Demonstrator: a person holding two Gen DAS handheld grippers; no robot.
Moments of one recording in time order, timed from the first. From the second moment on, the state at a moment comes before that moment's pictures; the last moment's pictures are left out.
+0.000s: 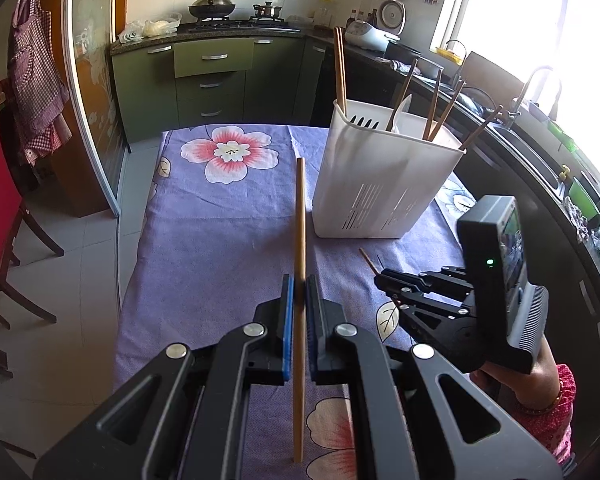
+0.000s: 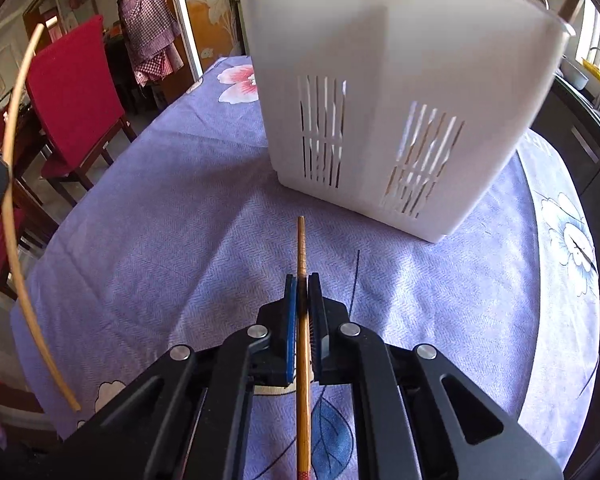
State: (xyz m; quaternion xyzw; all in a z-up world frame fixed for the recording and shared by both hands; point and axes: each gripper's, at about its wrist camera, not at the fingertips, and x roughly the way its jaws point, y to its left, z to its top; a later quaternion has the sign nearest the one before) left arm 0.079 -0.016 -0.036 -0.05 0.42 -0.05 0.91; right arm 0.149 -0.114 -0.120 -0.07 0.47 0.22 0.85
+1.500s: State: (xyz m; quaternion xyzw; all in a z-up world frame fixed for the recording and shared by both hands) left arm 0.067 -0.037 0.026 -0.01 0.37 -0.08 0.93; right arm 0.038 -0.220 0.029 0.04 0.27 0.22 0.94
